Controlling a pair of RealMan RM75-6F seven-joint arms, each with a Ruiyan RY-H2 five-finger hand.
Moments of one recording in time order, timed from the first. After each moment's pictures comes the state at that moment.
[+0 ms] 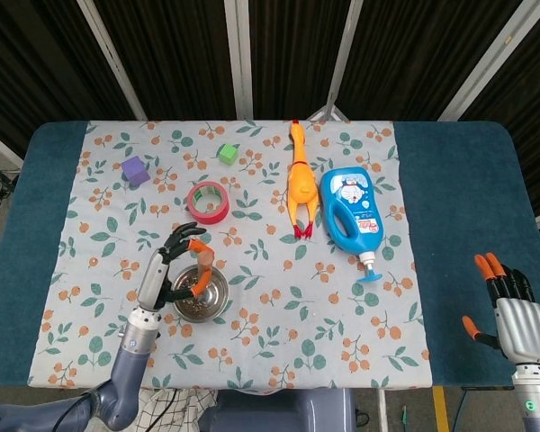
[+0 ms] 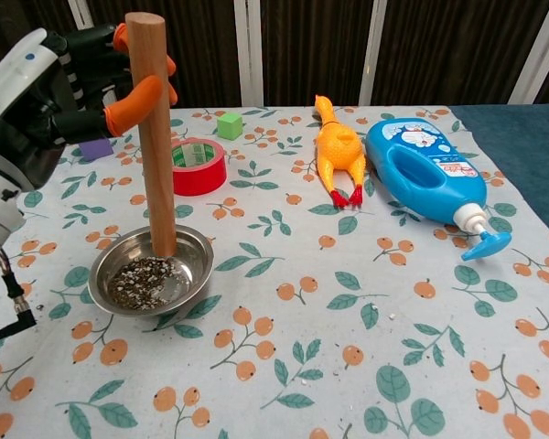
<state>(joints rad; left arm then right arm) -0.50 -1.86 -0.16 -1.32 1.61 1.56 -0.60 0.08 -1.12 0.06 -1.65 -1.43 1.42 -0.03</state>
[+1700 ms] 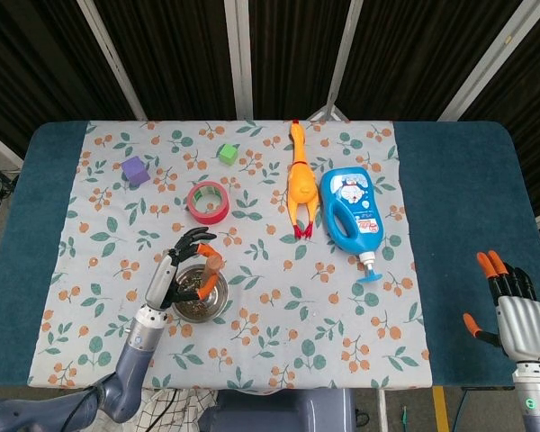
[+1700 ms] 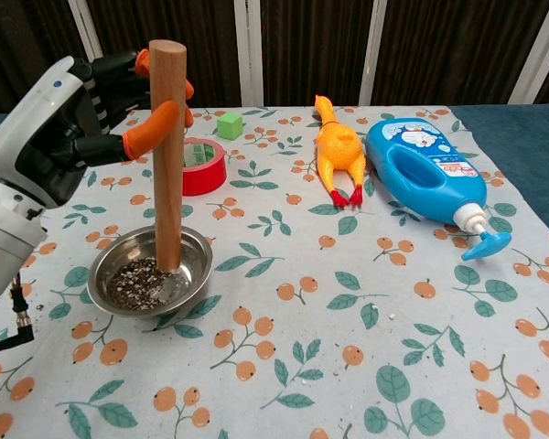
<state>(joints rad) -0.53 -1.92 -0.15 -1.15 1.64 1.56 -0.74 0.08 -1.12 0.07 -1.64 -1.43 1.42 -0.02</state>
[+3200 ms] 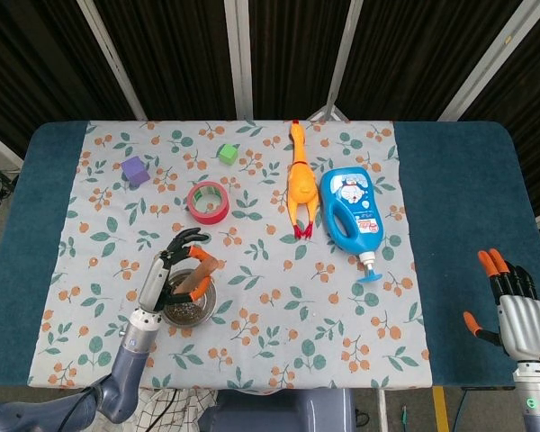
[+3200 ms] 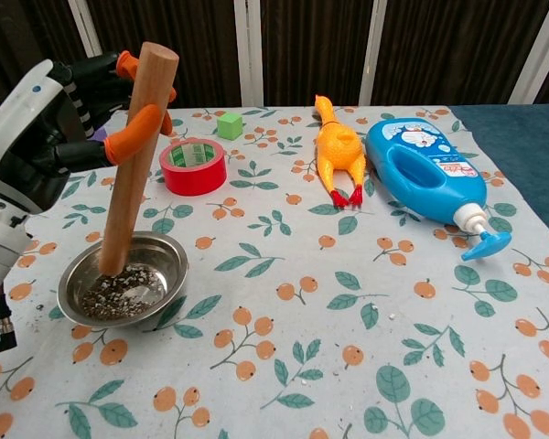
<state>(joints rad) -0.52 -1.93 -0.13 -1.09 1.66 1.63 -0.77 0.08 -1.13 0.08 -1.64 -1.43 1.43 0.01</state>
